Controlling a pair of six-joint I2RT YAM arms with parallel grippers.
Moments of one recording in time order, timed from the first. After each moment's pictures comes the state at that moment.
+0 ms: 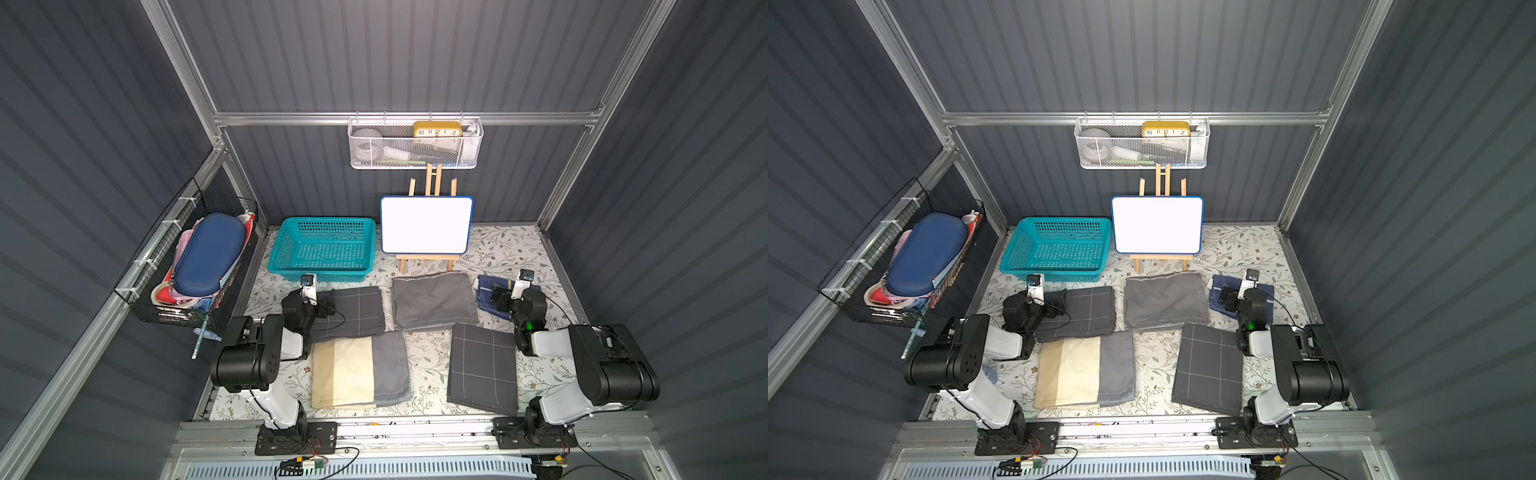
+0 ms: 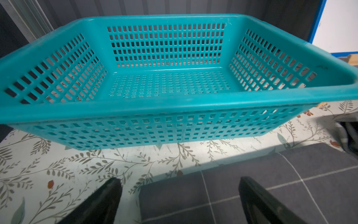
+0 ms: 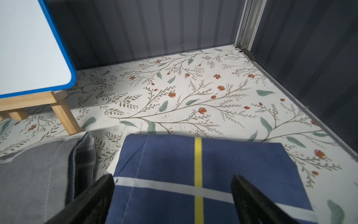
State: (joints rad) left arm -0.01 1.71 0.39 1.00 0.20 0.09; right arm -0.02 1.55 0.38 0.83 0.07 0.11
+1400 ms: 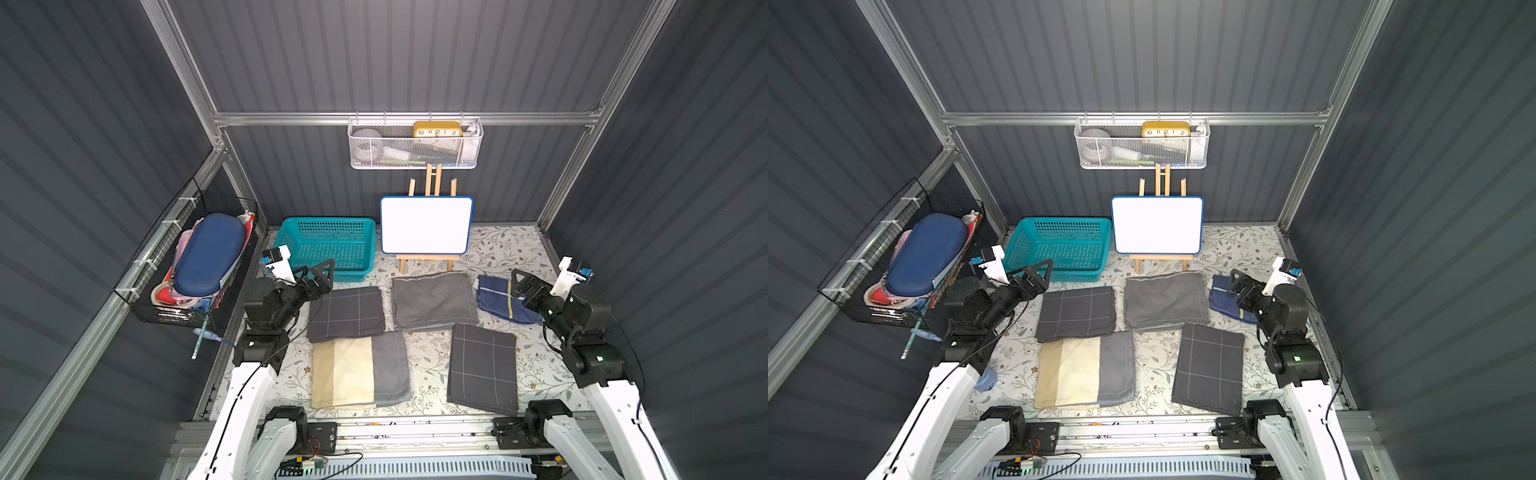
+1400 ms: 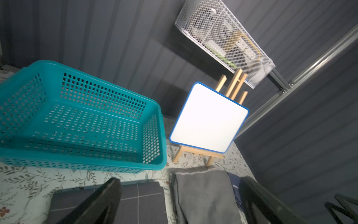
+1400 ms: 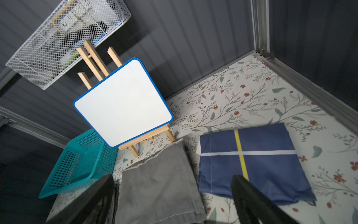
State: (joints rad) left arm -0.05 0.82 0.73 -0.07 0.42 -0.48; right arm 0.03 0.66 0.77 -0.41 -0.05 0.56
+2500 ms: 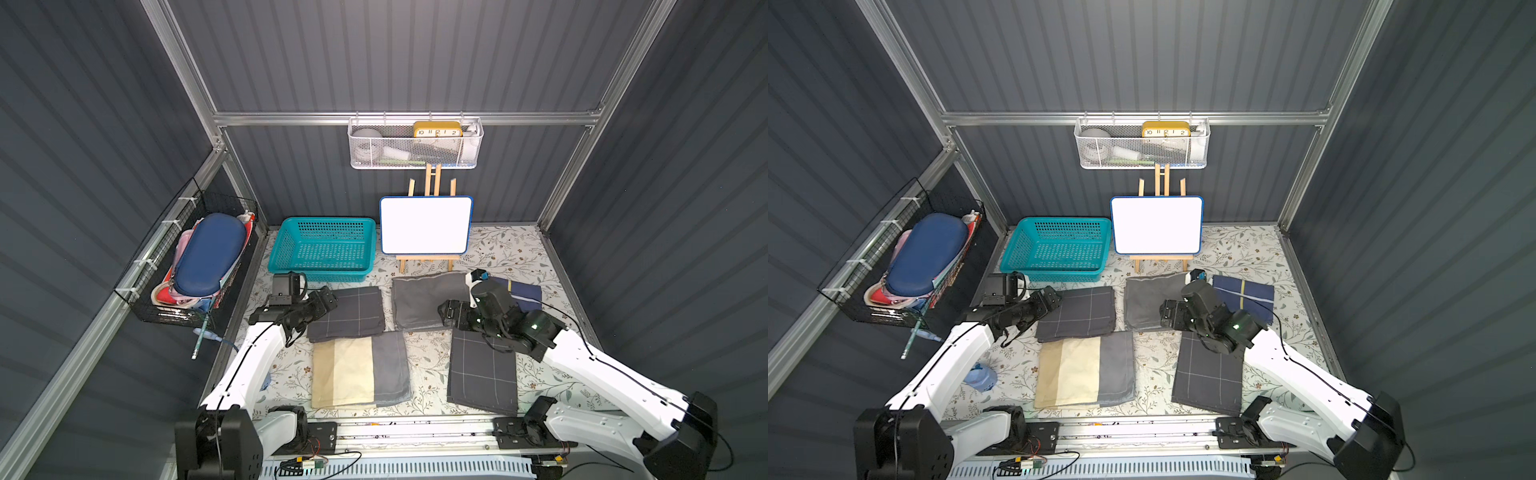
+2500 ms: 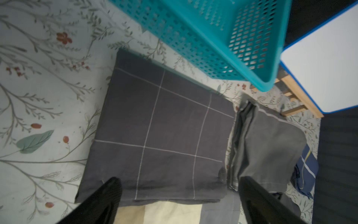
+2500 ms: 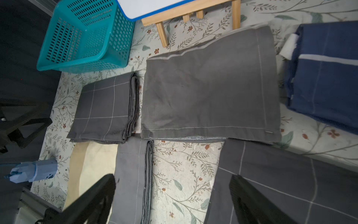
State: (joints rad) left arm -0.05 1.20 0.80 -0.55 0.25 -0.56; right arm 0.73 1.10 0.91 -0.58 0.13 0.71
